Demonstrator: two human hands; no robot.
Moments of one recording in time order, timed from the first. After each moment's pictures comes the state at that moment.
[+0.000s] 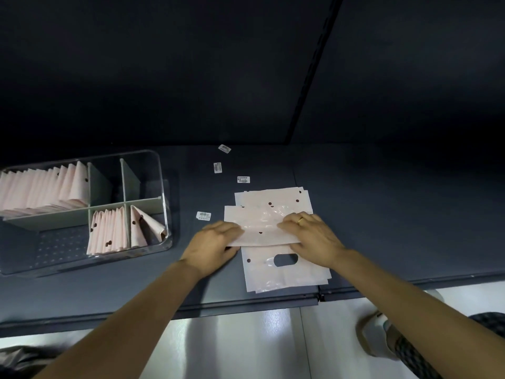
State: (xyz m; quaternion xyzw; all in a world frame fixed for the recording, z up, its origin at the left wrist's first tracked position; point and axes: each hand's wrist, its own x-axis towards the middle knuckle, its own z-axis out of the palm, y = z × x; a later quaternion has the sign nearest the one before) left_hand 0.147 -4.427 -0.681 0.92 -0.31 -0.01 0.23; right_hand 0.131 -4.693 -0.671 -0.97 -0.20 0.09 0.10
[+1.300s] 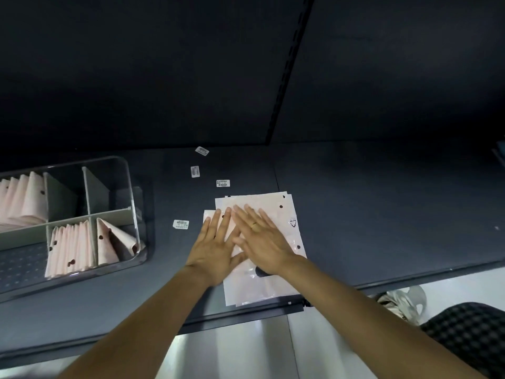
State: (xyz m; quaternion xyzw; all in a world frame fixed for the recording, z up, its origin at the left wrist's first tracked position) left_hand 0.153 -4.474 -0.704 0.94 -0.29 -0.16 0.02; right_hand 0.143 -4.630 -0.686 -0.97 -0.18 0.10 0.10
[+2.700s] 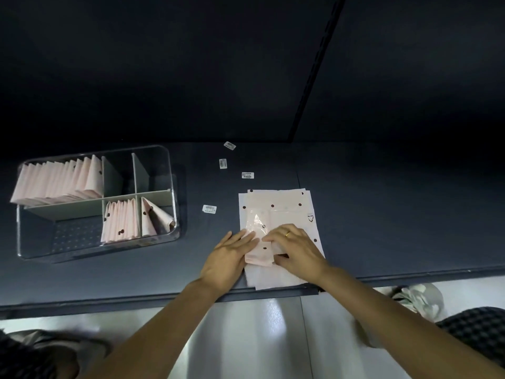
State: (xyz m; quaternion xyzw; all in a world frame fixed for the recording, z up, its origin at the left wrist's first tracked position) left_hand 0.100 -4.443 -0.688 0.93 -0.28 -0.13 0.20; right_hand 0.090 -4.647 -0.665 -0.95 -0.18 0.12 0.22
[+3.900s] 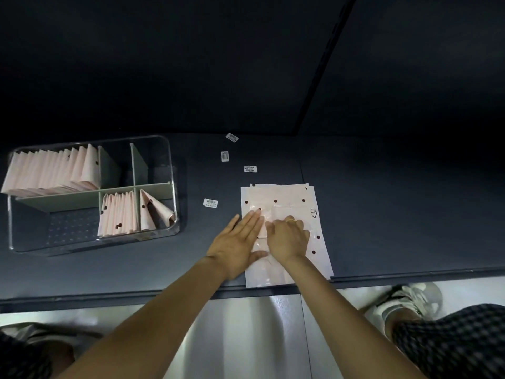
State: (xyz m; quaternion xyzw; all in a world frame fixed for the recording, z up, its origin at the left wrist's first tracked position) left_hand 0.122 -4.455 -0.702 0.93 -0.33 -0.14 0.02; right_hand 0.117 -4.592 -0.672 -0.97 0.15 0.13 0.11
